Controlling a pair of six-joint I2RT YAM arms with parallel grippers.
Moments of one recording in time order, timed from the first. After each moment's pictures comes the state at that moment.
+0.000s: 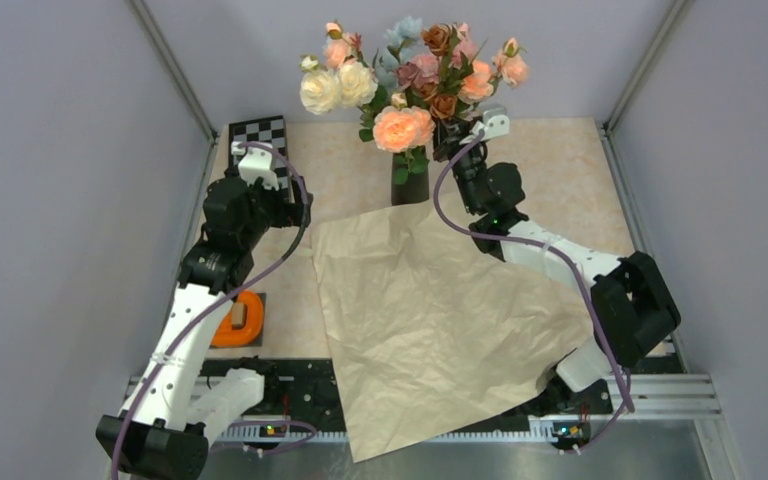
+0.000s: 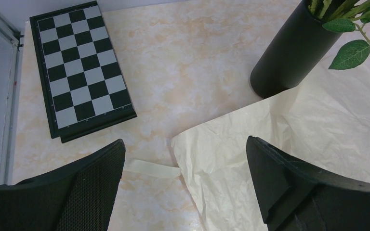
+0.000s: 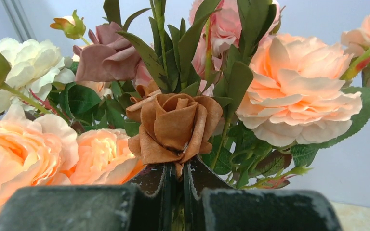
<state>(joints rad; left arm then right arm) -0.21 0.94 1.00 -0.34 0.02 -0.05 0.64 1.55 1.06 0.98 0.26 0.03</state>
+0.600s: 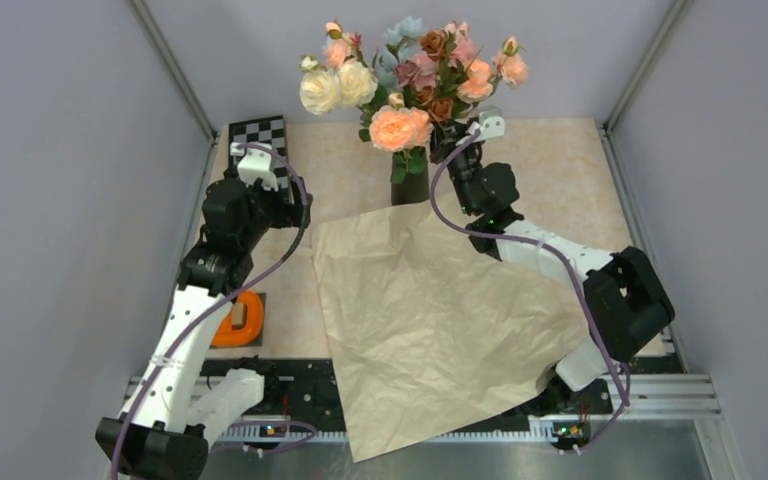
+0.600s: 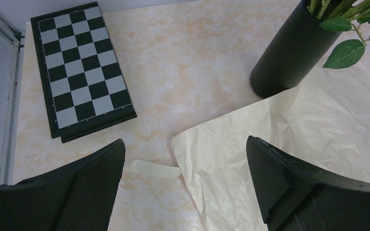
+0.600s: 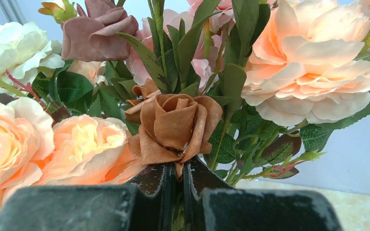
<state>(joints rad) -0.21 0.93 1.00 -0.34 0.02 -0.05 0.64 1.58 1.06 0.98 0.27 0.06</state>
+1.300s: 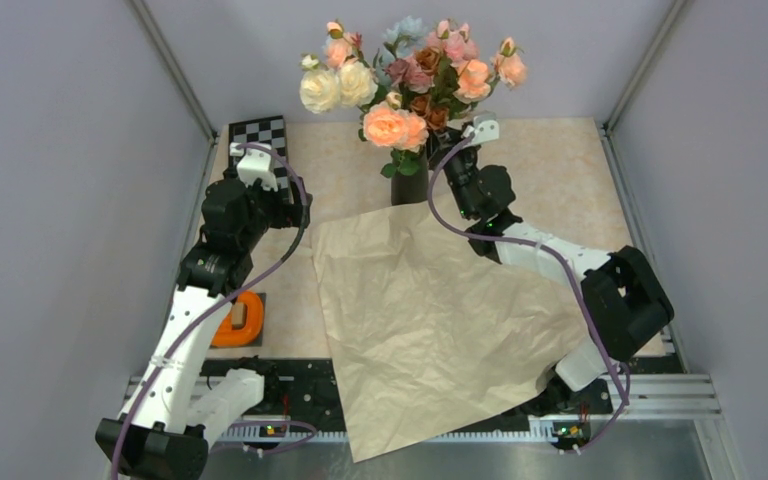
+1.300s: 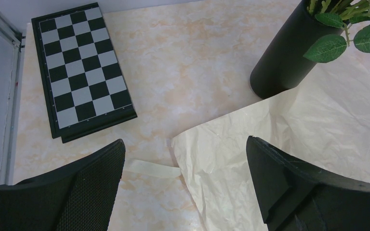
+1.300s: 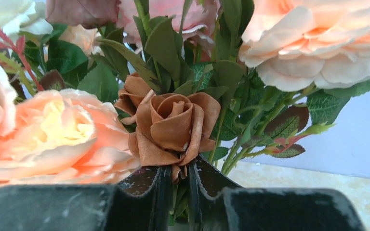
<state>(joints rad) -0.20 0.92 1.00 -0.34 0.02 -0.05 0.64 1.59 1.04 0.95 0.27 0.08</state>
